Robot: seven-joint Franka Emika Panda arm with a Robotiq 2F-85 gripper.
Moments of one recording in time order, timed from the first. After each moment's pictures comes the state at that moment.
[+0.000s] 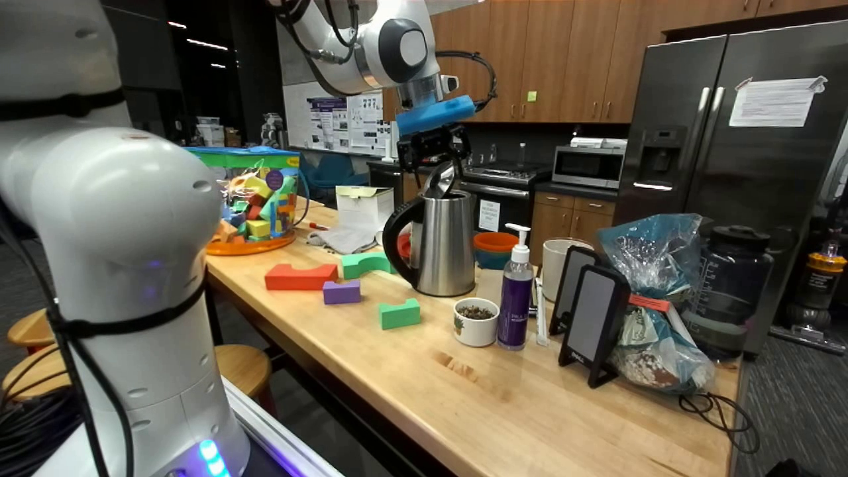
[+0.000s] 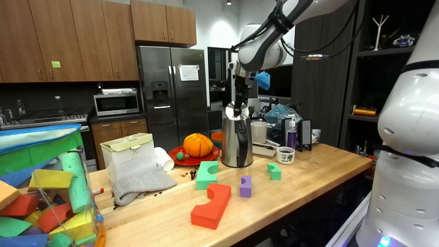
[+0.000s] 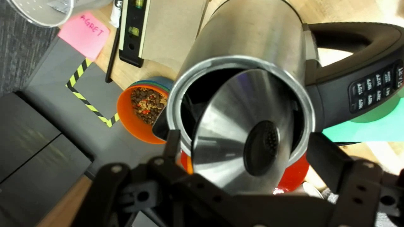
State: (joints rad) arm 0.01 -0.20 -0.02 -2.39 -0.10 2.55 -0.61
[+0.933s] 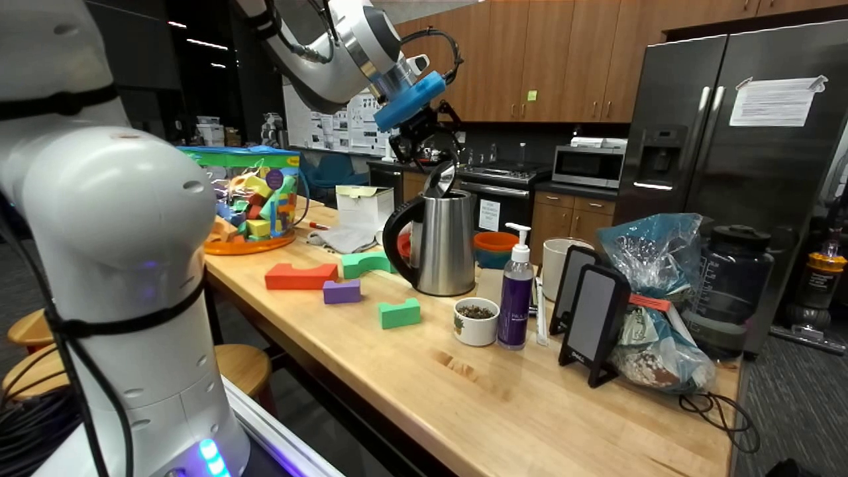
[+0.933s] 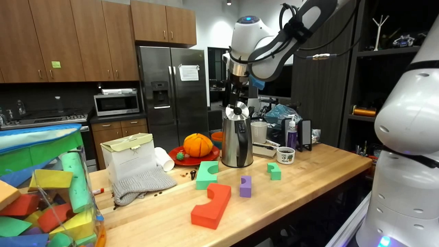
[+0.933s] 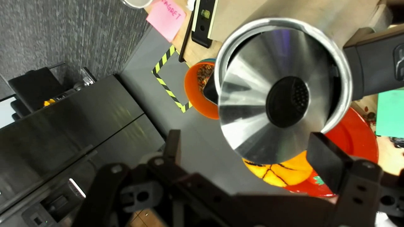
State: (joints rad) arm -0.04 -0.27 0.08 -2.44 -0.68 2.66 -0.06
